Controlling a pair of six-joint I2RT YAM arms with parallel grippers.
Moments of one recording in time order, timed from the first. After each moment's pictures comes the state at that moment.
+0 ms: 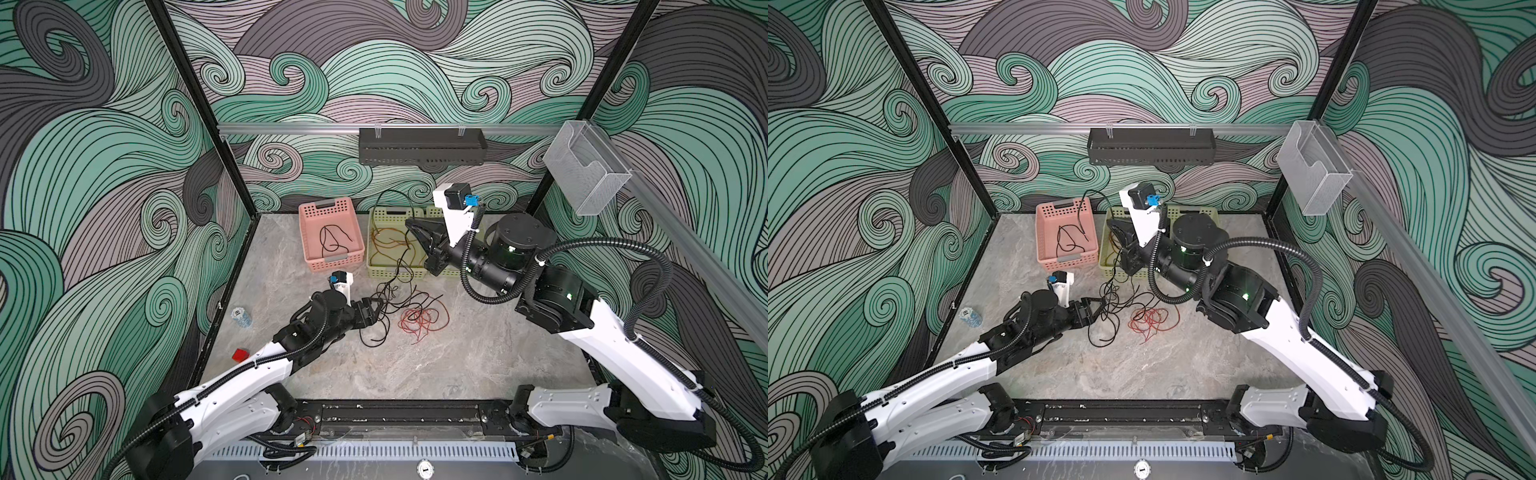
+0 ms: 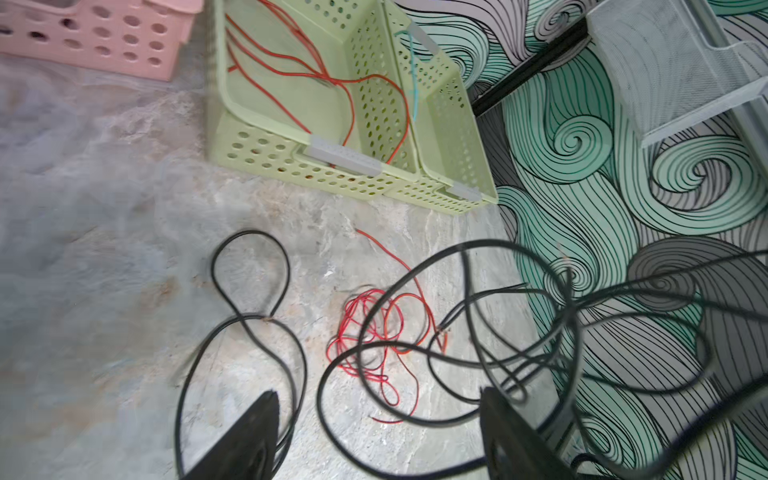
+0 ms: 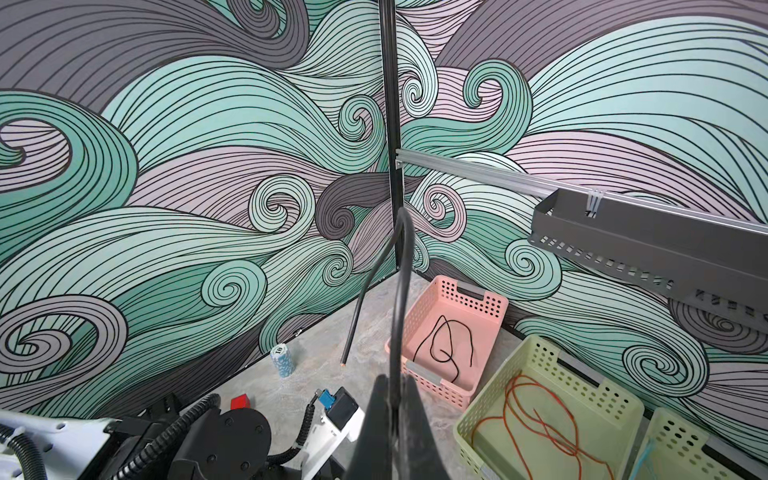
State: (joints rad) left arm -0.74 0.98 0.55 -0.03 0.03 -0.81; right arm 0.98 1.24 1.64 -0.45 0.13 0.03
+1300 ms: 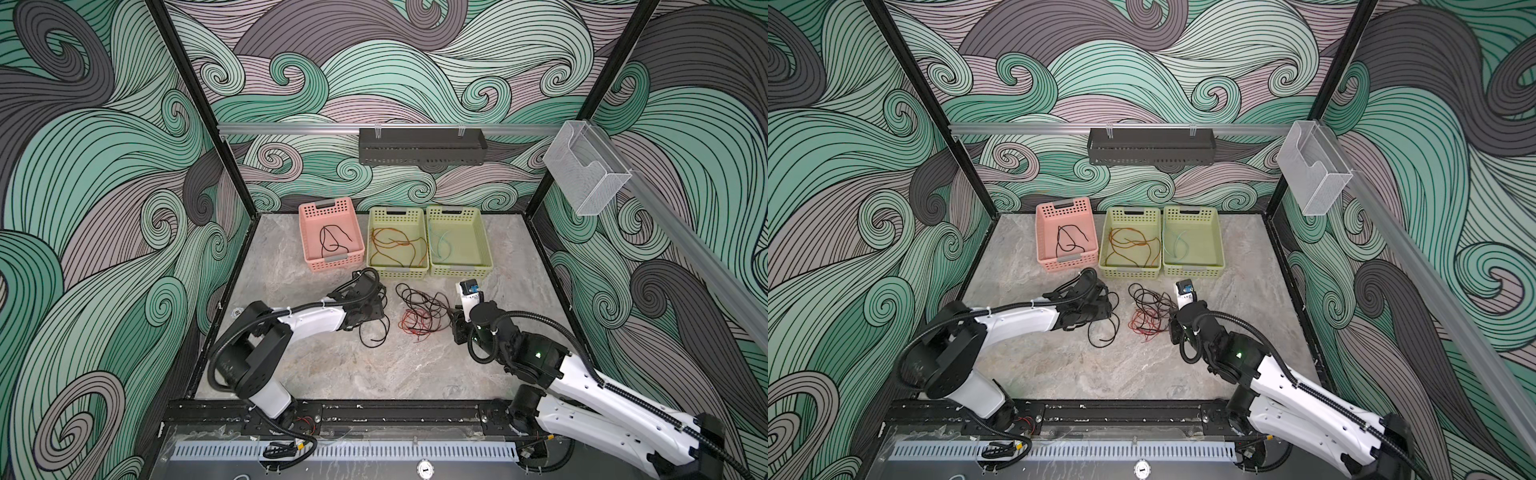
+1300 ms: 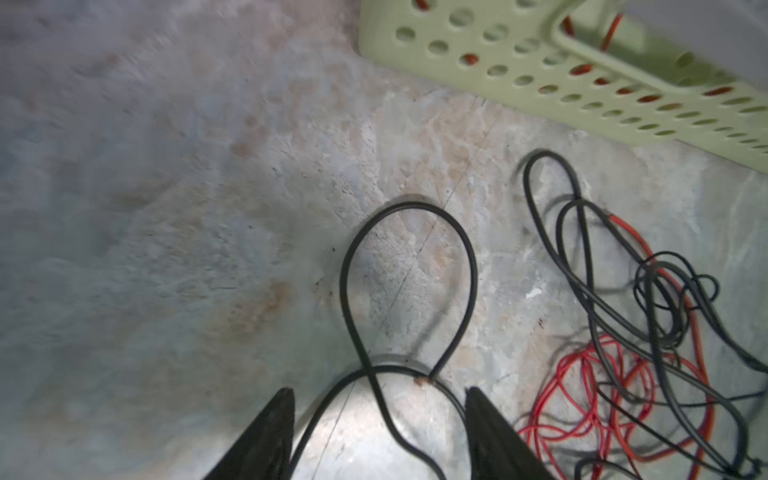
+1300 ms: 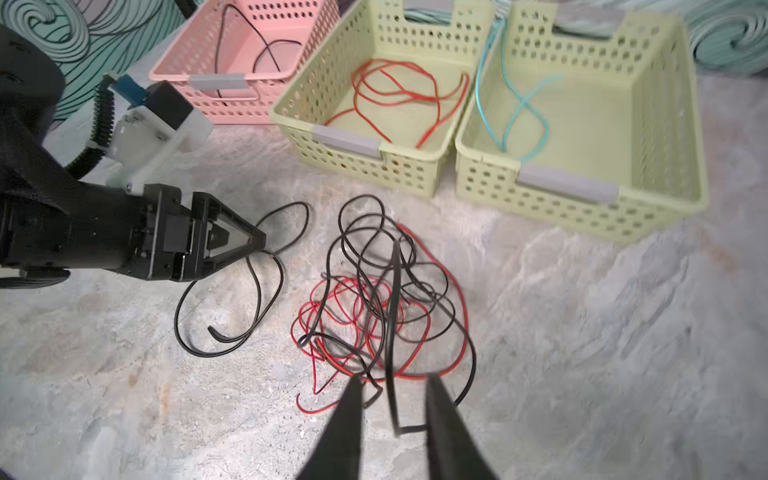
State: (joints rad) left arm -0.70 1.63 0.84 -0.24 -0.13 -0.79; right arm 0.89 0.78 0.61 -0.50 0.39 0.39
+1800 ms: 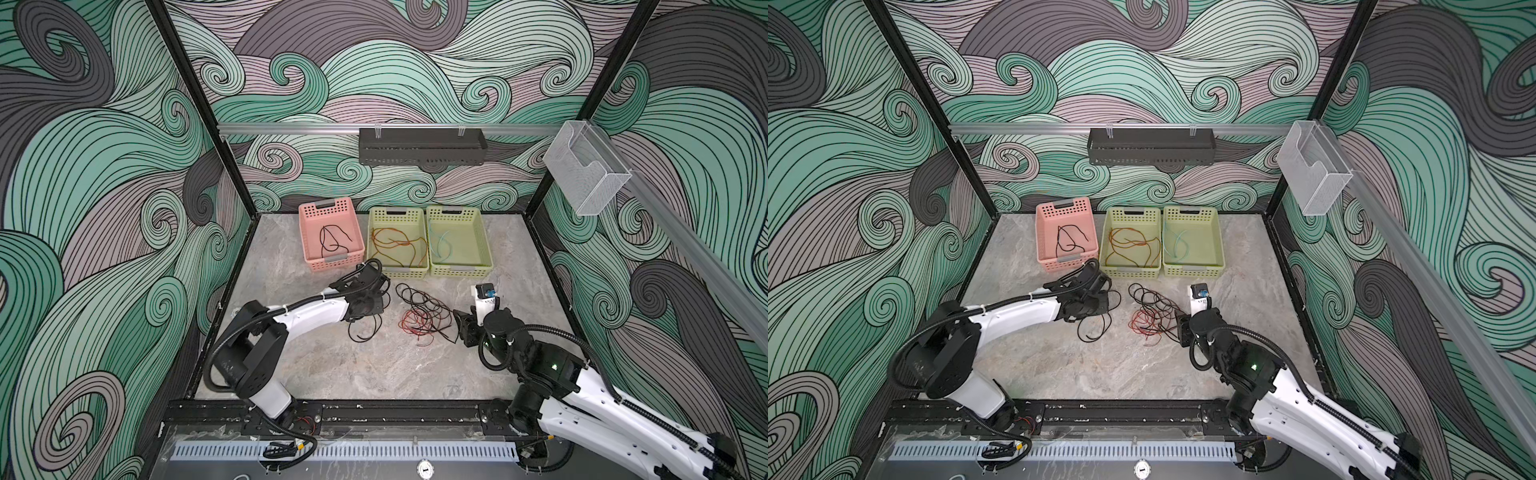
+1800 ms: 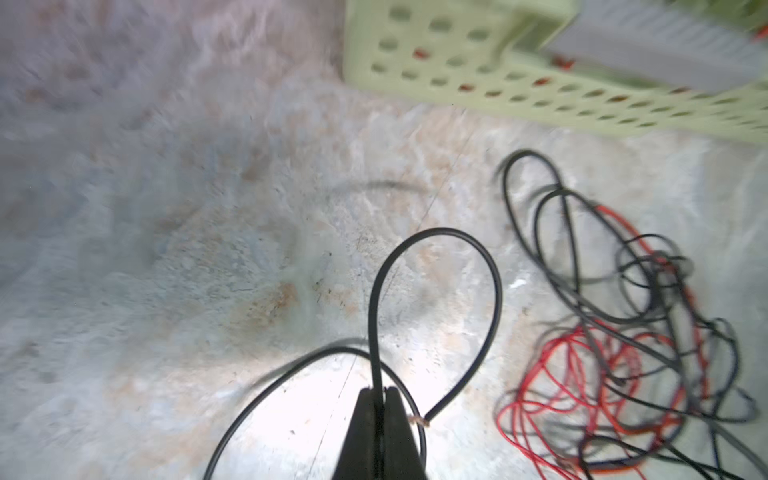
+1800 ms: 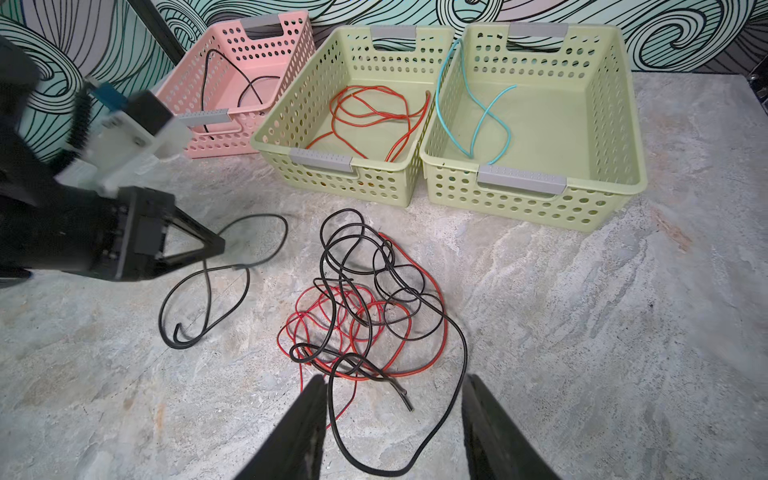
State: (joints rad) left arm -0.70 1.56 0.98 -0.46 -0.16 -0.72; right arm 0.89 0.65 0.58 -0.53 0.44 0.42
